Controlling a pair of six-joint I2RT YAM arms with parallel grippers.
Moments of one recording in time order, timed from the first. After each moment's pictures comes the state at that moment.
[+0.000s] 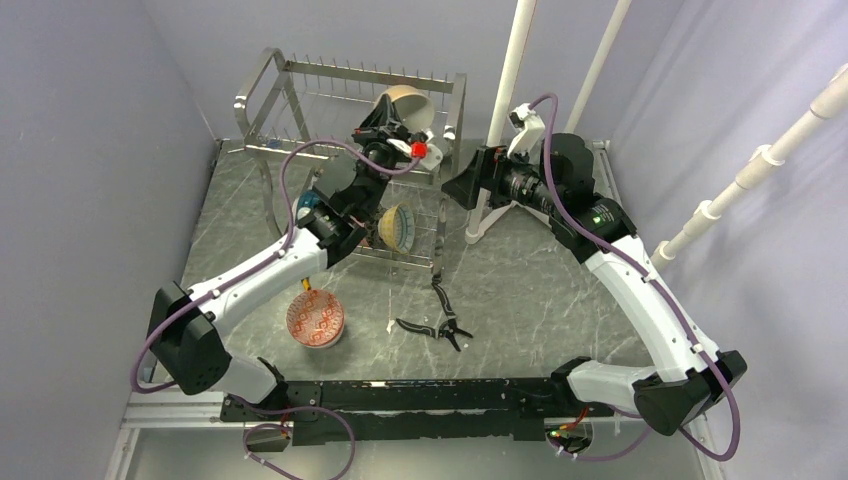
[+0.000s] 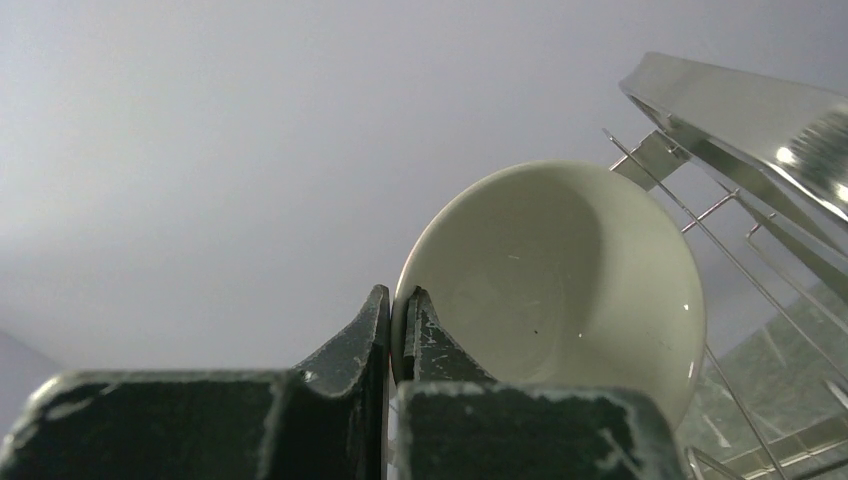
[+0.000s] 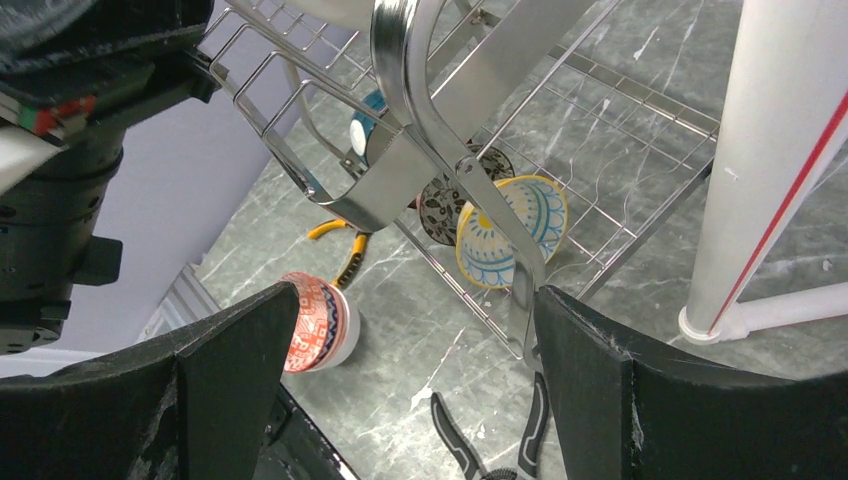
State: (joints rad) left arm -0.75 1.45 1.27 0.60 -0.33 1.05; right arm 0.48 1.20 1.38 -0.46 -0.32 0.41
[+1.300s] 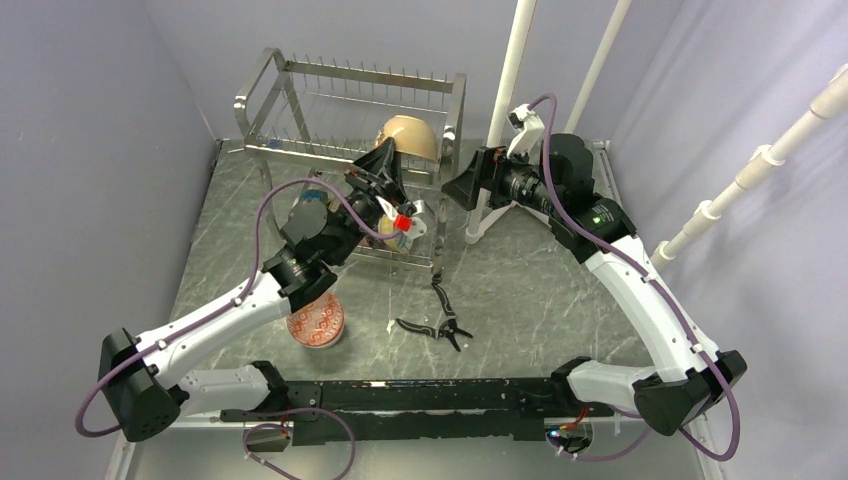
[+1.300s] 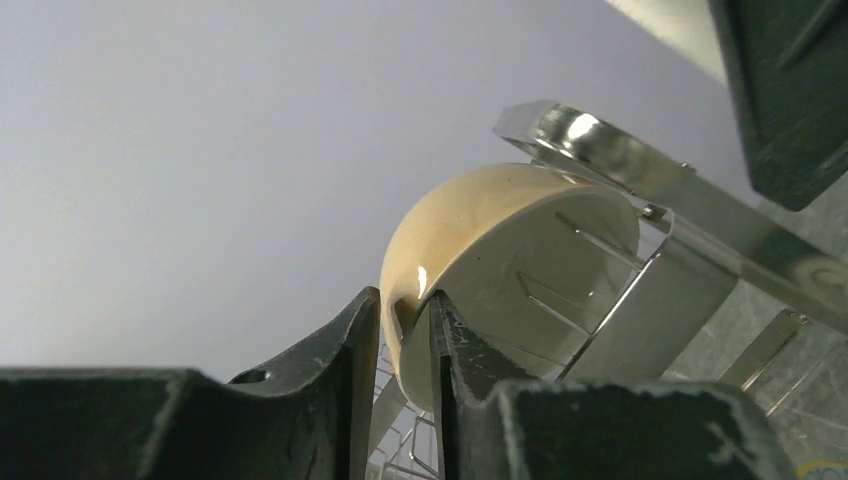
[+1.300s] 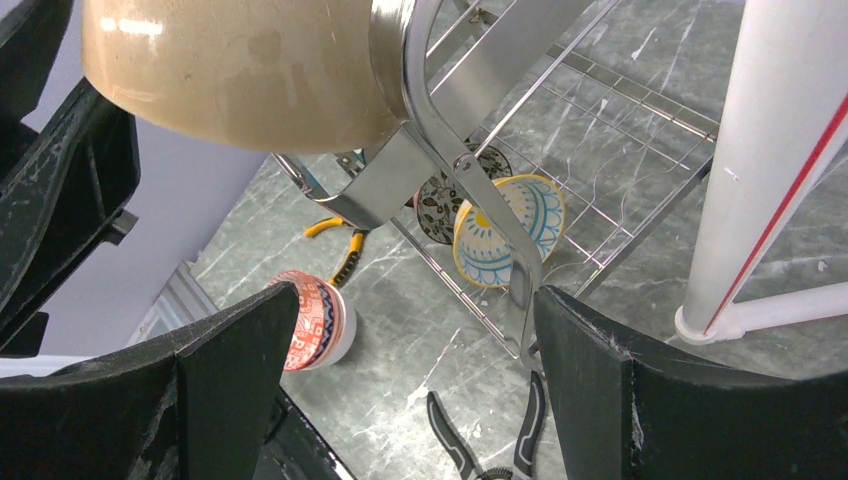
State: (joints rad) left arm -0.84 1.15 1.01 0.50 -0.15 1.18; right arm 0.48 1.20 1.38 -0.46 -0.32 0.40
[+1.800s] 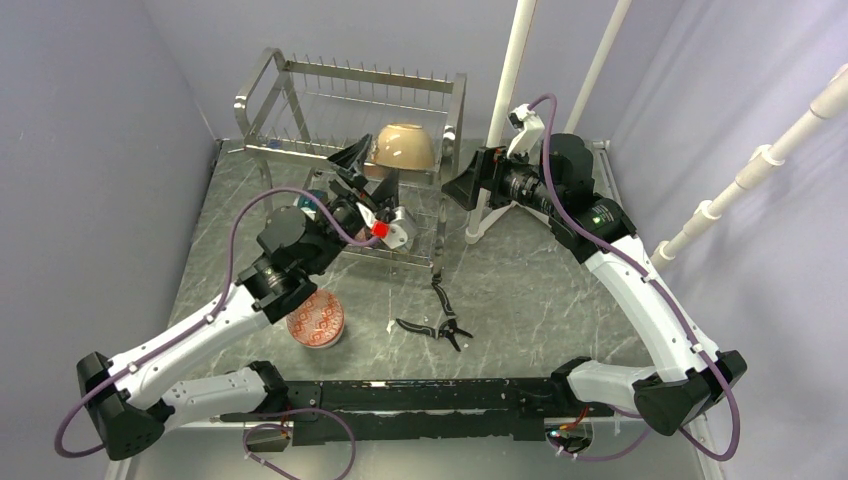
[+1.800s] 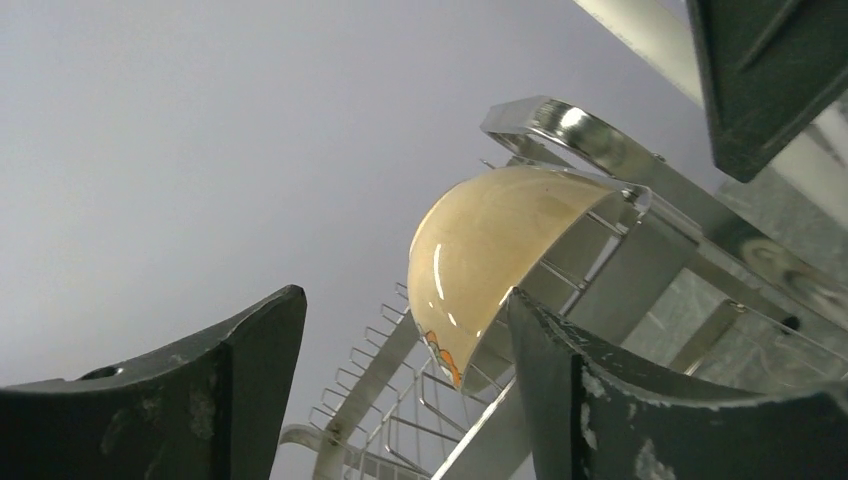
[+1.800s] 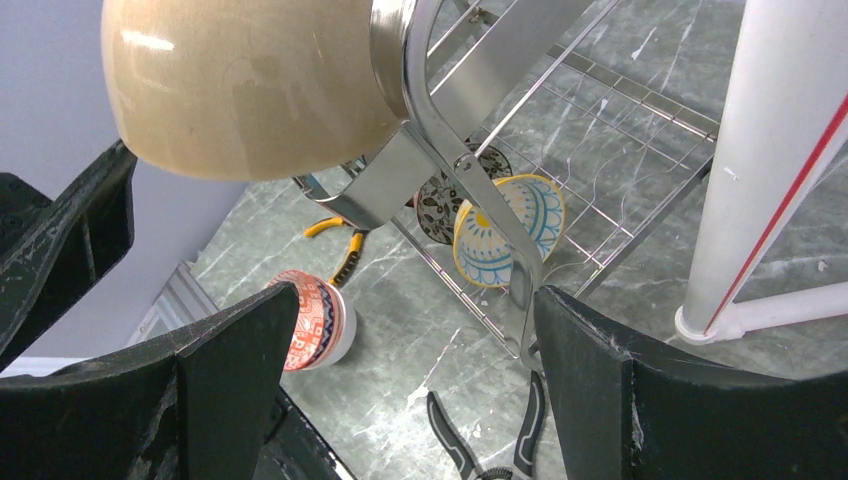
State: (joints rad) left arm -0.85 1.04 1.00 0.37 -0.12 1.09; right arm 0.48 1.20 1.38 -0.46 -0.32 0.40
